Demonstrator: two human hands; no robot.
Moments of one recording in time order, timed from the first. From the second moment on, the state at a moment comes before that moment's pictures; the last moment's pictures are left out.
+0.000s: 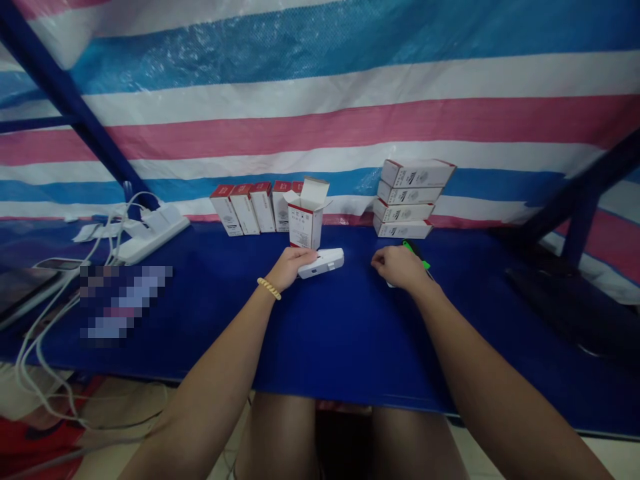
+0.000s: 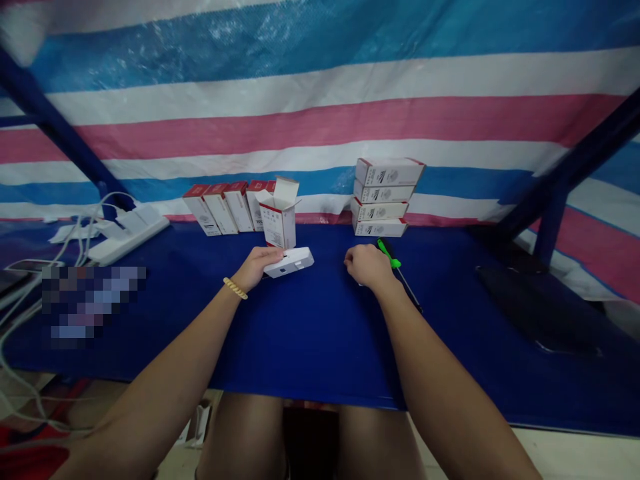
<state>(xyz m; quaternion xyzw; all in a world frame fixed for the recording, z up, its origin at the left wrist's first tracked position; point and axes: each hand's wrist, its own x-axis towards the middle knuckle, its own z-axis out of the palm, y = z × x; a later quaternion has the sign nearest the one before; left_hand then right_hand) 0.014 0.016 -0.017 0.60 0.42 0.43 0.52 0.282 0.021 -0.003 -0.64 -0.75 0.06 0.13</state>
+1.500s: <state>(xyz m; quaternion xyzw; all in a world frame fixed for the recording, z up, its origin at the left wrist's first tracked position) 0.017 0.005 -0.007 0.52 0.34 0.47 0.62 0.232 -0.006 0.001 -0.33 -0.60 0.56 0.46</state>
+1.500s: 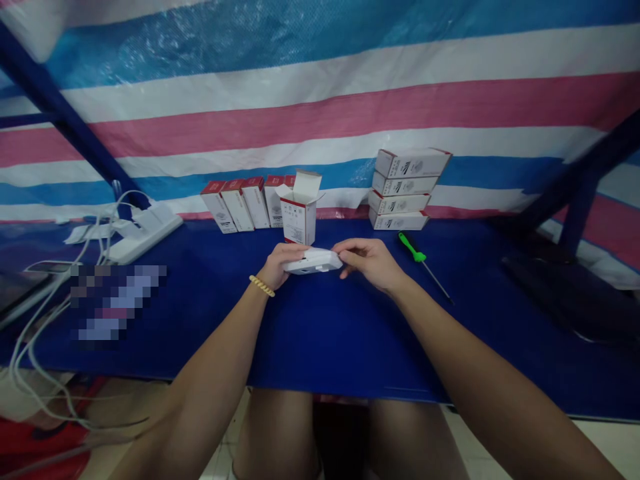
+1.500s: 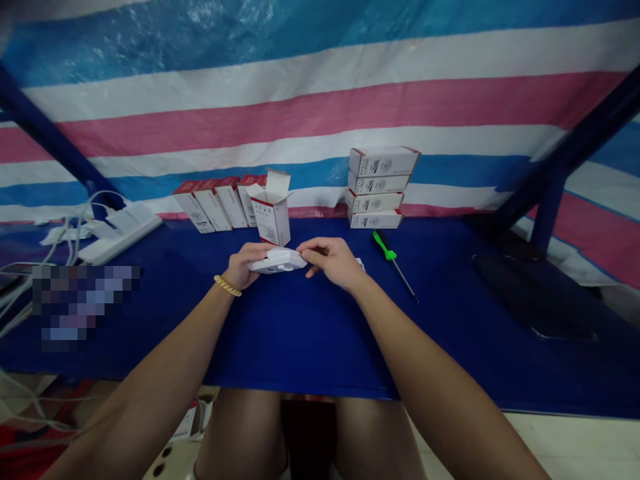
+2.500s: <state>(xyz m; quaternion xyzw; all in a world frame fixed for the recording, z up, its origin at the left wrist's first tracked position) 0.046 -0.010 -0.009 0.82 0.42 0.39 -0.02 0.227 0.001 -0.004 -0.38 -0.44 0.62 0.53</state>
